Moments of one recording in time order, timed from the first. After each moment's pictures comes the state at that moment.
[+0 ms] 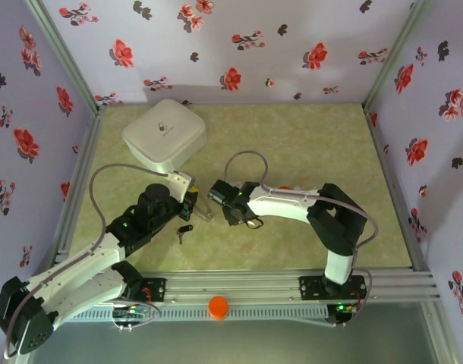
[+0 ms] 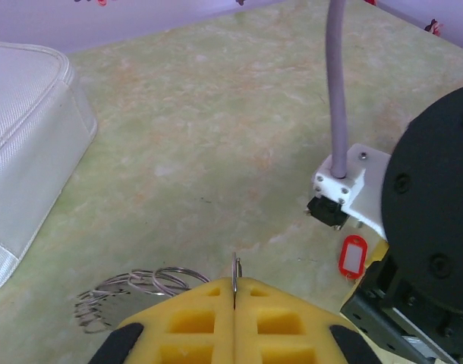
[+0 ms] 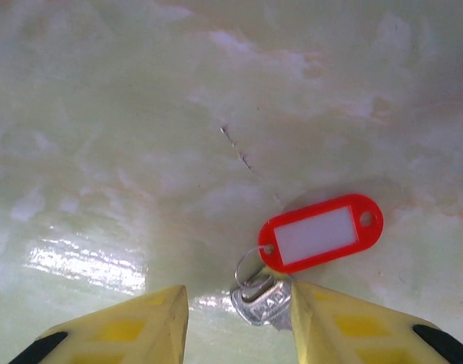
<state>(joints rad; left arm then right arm) -0.76 0.84 0.52 -0.10 -0.10 -0.11 1.02 1.83 1.19 -0.72 0.23 0.66</state>
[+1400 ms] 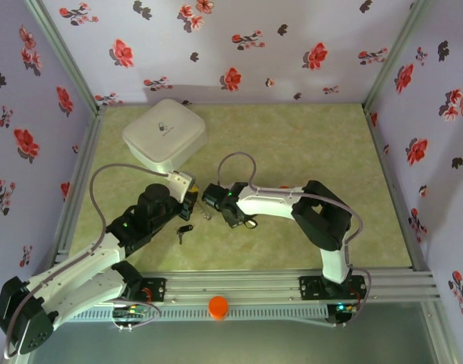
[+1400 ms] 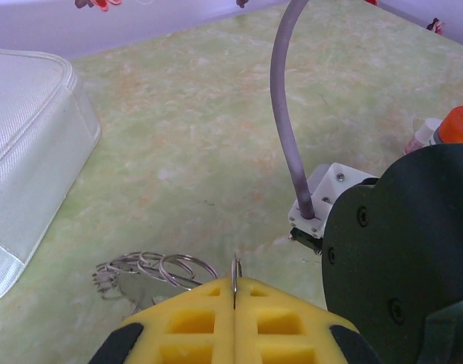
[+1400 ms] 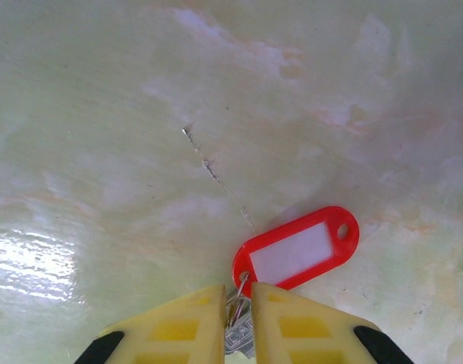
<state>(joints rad) -0.76 0.84 0.52 -0.09 -0.10 -0.09 1.04 1.93 1.26 -0.83 0.34 0.61</state>
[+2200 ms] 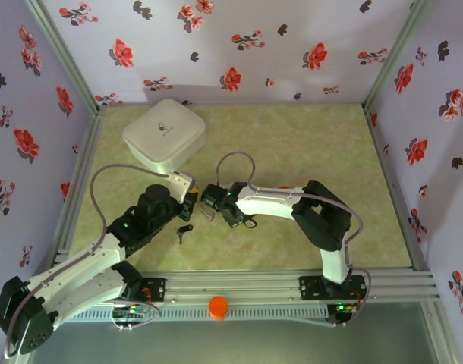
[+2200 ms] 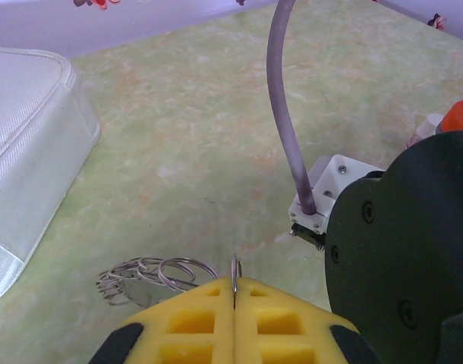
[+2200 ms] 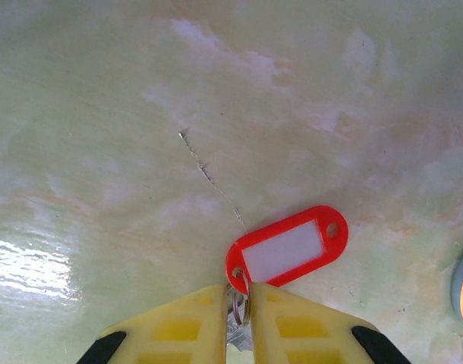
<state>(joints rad) -0.76 0.84 0.51 -0.08 -0.10 -0.08 1.05 1.93 1.28 -0.85 0.37 0.60</state>
